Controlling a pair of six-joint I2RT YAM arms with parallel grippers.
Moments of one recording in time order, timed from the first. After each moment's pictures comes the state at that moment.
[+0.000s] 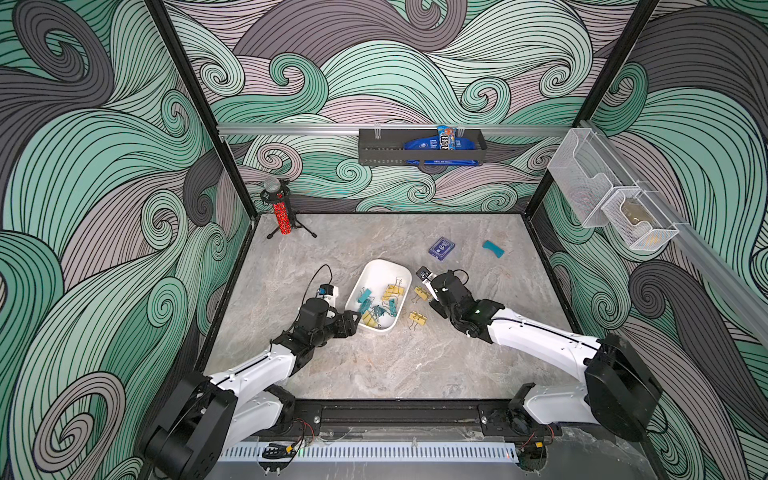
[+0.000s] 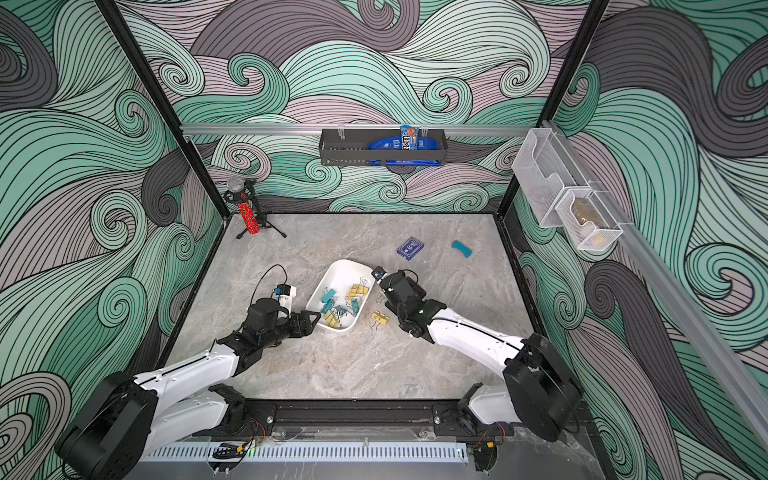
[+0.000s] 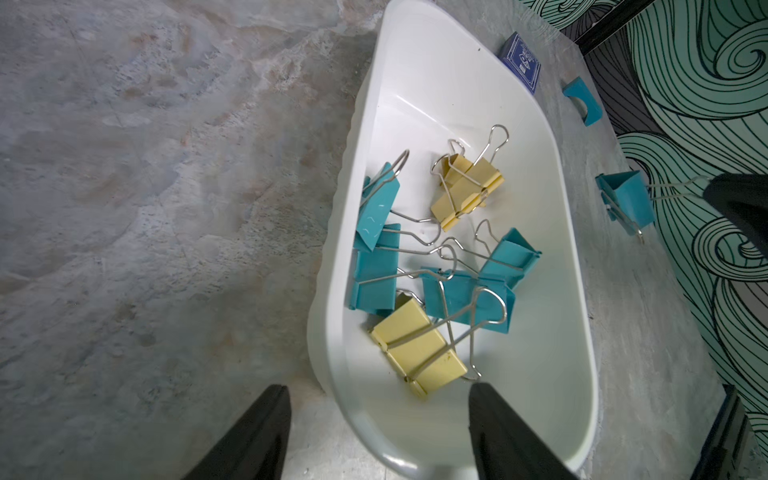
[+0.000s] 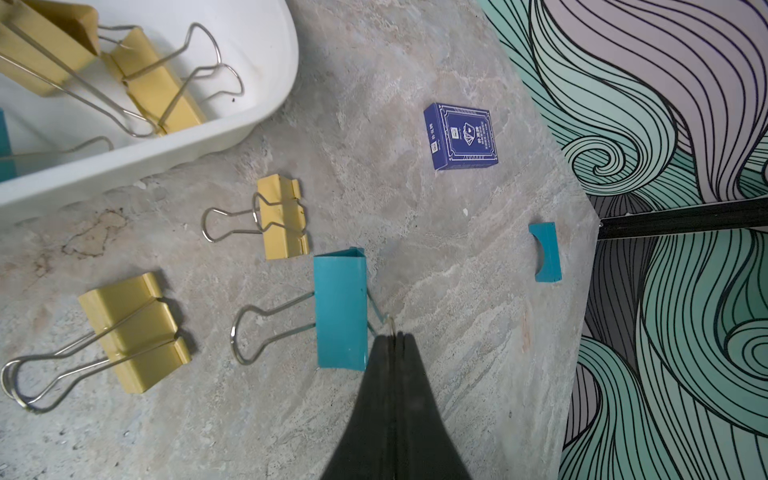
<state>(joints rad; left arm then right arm) -0.45 1.10 0.28 0.19 0.17 -0.52 0.72 1.36 0.76 -0.23 0.56 -0.30</state>
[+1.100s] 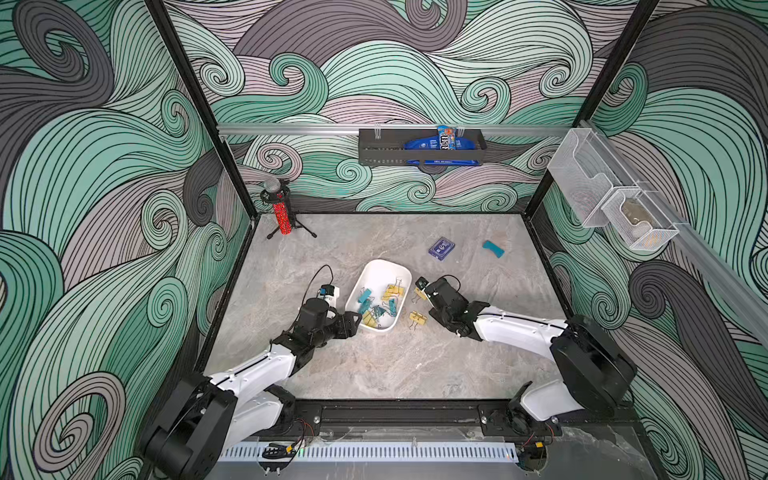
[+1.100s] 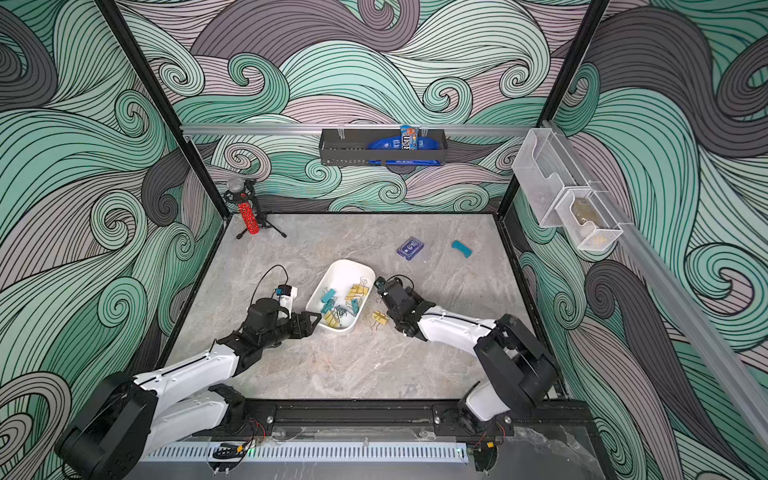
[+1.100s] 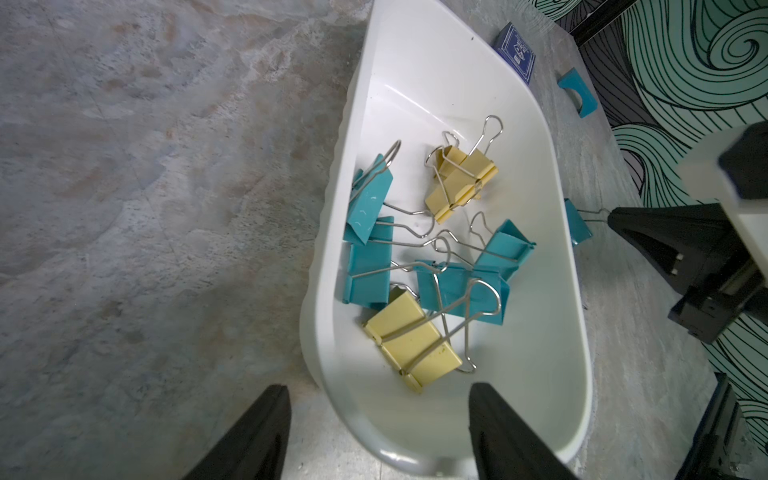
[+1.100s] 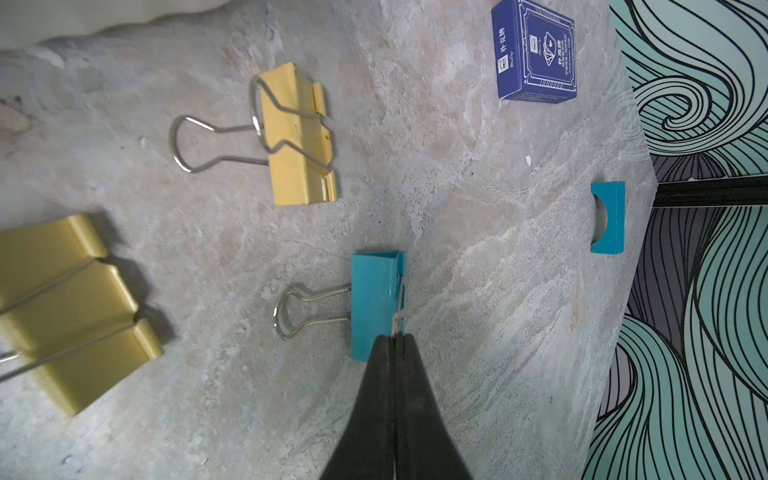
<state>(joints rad) -0.45 1.10 0.28 0.18 0.19 -0.52 0.70 1.50 0.72 -0.20 0.55 -0.27</state>
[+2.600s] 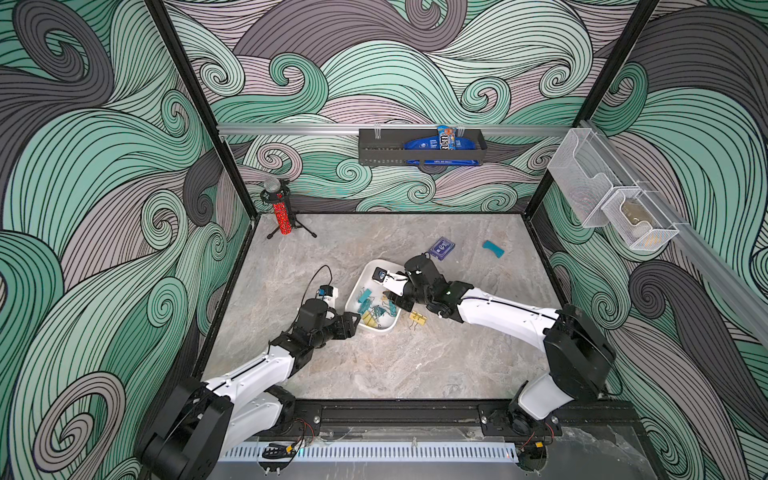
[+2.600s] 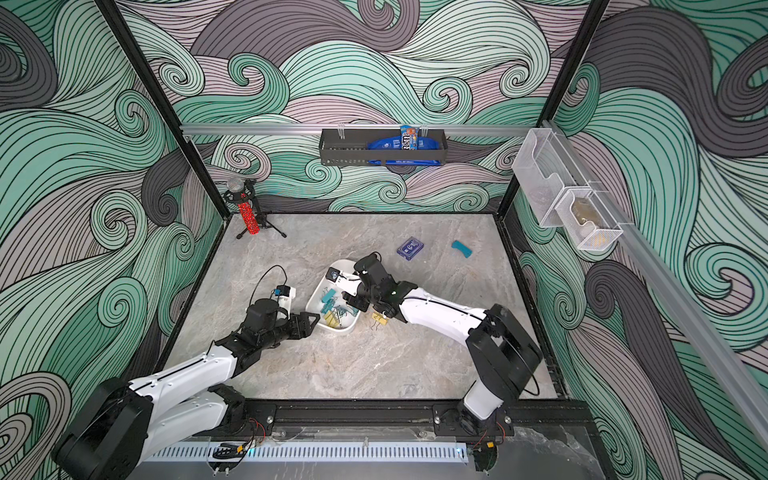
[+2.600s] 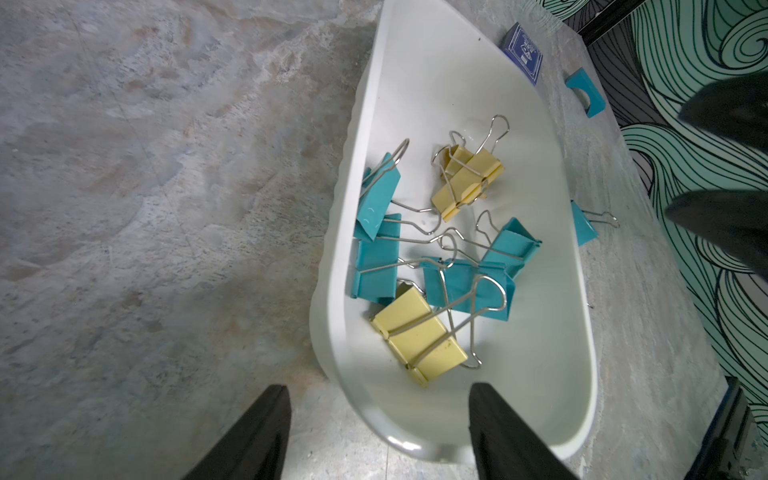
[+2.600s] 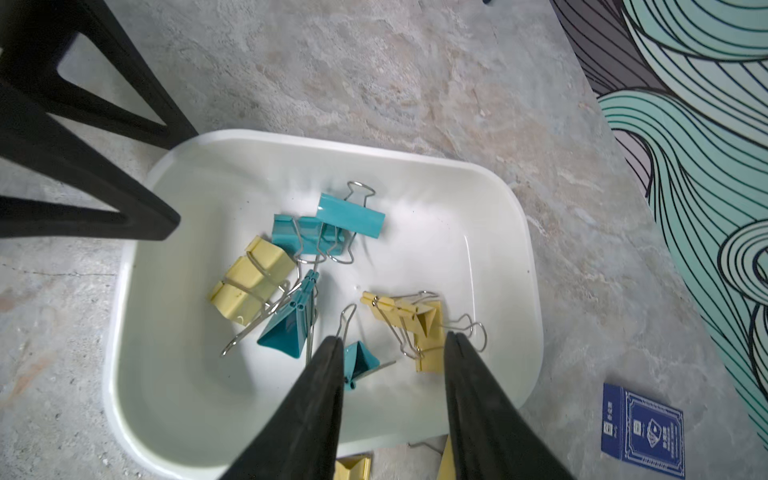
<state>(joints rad) -0.45 1.08 0.28 0.14 0.17 -0.51 0.78 1.63 1.06 -0.12 -0.07 -0.49</state>
